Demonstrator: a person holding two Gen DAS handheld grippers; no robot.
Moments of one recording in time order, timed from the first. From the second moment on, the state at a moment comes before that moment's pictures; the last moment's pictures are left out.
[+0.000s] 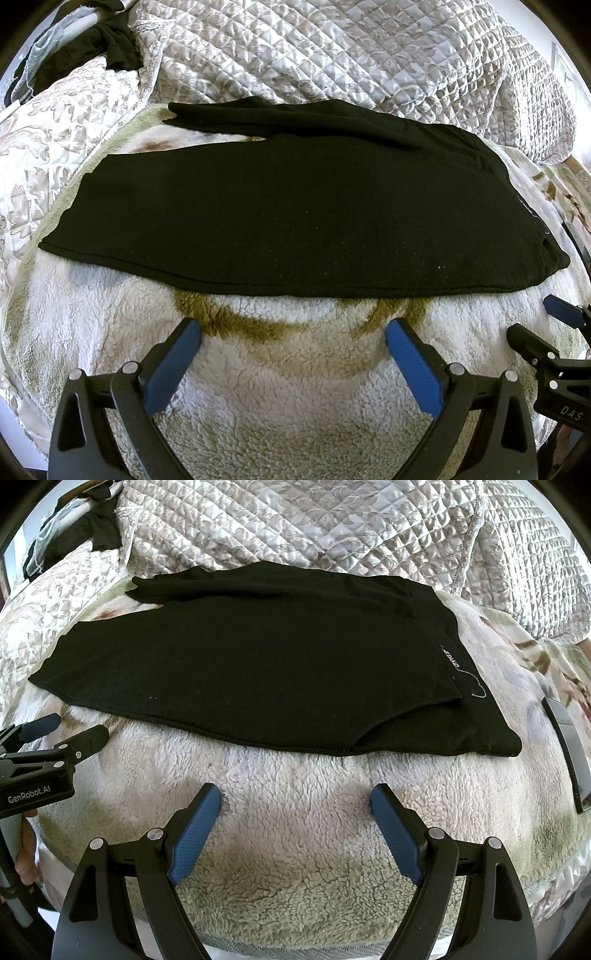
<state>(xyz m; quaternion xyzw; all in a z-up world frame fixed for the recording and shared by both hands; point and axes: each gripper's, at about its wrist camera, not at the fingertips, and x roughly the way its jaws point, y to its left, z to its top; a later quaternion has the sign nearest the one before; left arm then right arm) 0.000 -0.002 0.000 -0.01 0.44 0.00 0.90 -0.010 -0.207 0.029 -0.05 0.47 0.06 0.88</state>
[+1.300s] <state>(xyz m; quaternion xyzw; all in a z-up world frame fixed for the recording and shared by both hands) -0.004 -0.010 -0.002 -0.01 0.44 0.00 0.90 -0.010 -0.208 0.029 -0.05 0.47 0.07 0.88</state>
